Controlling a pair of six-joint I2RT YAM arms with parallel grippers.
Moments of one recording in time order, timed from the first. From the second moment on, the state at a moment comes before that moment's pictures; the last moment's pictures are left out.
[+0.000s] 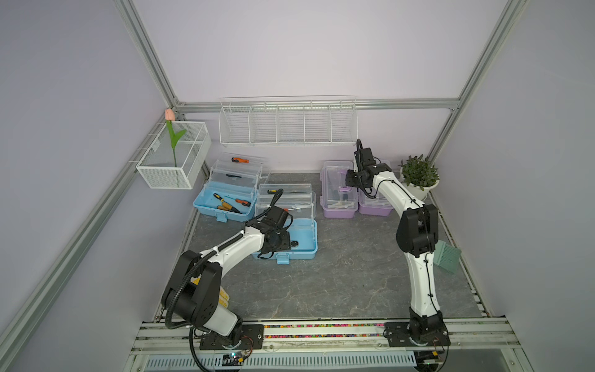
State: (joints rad) left arm -0.55 1.53 0.96 -0.62 -0.04 -0.58; right arm 0.28 2.30 2.14 -0.73 0.01 0.36
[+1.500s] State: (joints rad) left arm -0.97 1.96 1.44 -0.31 0.30 -0.77; right arm 0.37 0.90 0.75 -0.93 -0.13 0.54
